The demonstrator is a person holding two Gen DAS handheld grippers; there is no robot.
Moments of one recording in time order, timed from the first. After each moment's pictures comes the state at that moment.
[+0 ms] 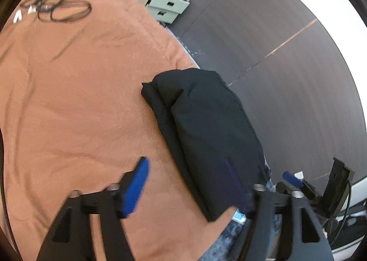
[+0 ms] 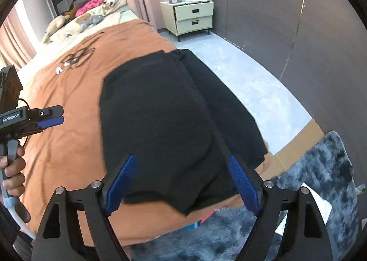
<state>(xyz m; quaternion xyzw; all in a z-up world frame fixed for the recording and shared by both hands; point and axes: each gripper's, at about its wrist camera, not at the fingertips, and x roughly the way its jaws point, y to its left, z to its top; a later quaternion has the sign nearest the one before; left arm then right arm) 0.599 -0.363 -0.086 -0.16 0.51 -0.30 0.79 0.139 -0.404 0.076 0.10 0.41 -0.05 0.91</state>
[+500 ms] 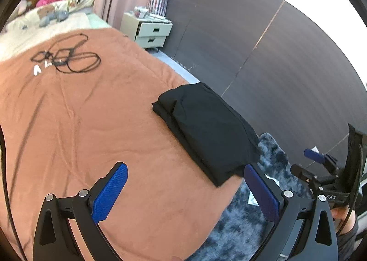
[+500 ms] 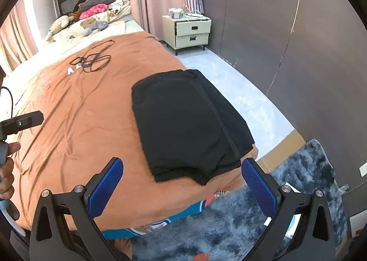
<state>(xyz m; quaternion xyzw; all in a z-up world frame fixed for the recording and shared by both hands) 0.508 -0.310 0.002 -0.04 0.43 -0.31 0.85 0.067 -0.314 0.125 0.05 0.37 -0.08 0.92</state>
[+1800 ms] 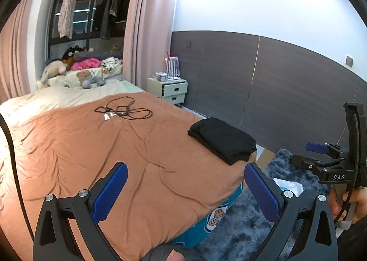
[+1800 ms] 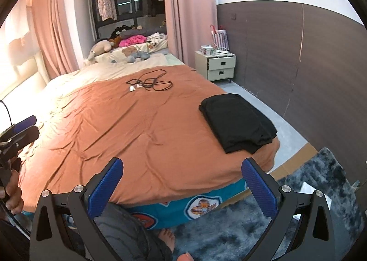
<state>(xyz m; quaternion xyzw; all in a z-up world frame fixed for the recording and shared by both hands) 0.246 -0.134 0.097 0.01 0.24 -0.24 0.94 -0.171 -0.164 0.115 0.05 0.26 -0.02 0.96</state>
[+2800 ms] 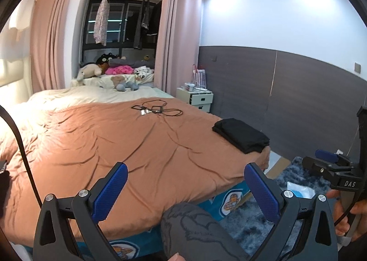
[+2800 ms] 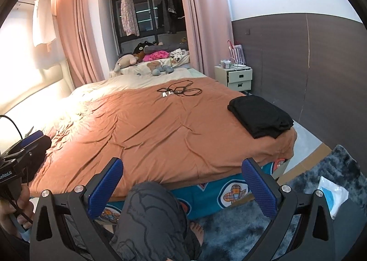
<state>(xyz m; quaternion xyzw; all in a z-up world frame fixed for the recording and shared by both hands) 0.088 -0.053 0.066 -0.01 0.20 -0.15 0.97 -0.285 -0.110 0.044 0.06 0.19 0.02 0.98</state>
